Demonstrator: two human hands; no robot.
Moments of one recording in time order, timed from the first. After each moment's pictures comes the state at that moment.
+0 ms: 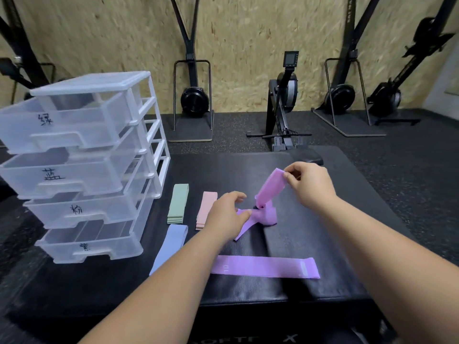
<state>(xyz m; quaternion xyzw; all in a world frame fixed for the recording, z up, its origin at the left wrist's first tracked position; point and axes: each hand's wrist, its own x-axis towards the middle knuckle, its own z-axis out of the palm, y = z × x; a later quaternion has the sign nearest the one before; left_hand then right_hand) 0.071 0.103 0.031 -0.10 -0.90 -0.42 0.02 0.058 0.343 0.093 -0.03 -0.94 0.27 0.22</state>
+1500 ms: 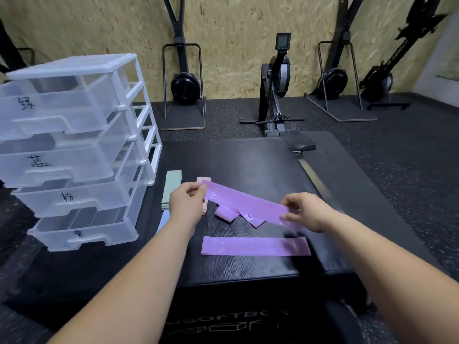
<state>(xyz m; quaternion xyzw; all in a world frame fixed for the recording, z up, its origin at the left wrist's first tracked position) 0.072 0.052 0.010 0.11 -0.75 -0.64 0.10 0.103 0.381 0.006 0.05 -0.97 0.23 -0.04</state>
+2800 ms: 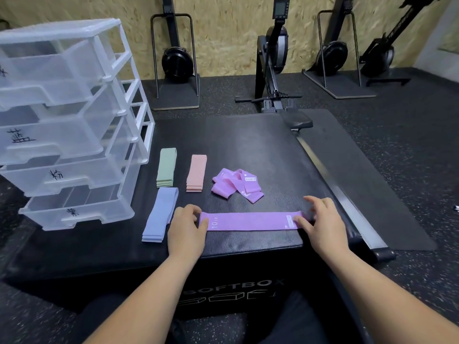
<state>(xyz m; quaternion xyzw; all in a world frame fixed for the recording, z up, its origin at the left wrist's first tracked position) 0.147 0.034 -0.096 0.03 -0.92 -0.36 0.11 0.193 0.384 -0.093 -0.13 -0.93 0.28 0.18</state>
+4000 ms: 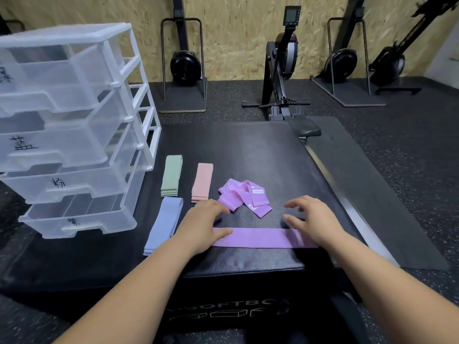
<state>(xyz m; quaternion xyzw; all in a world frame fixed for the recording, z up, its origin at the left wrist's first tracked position) 0.090 0.034 -0.056 -0.23 -0.94 -0.24 0.01 0.121 0.374 -0.056 0.02 -0.97 0.24 0.07</state>
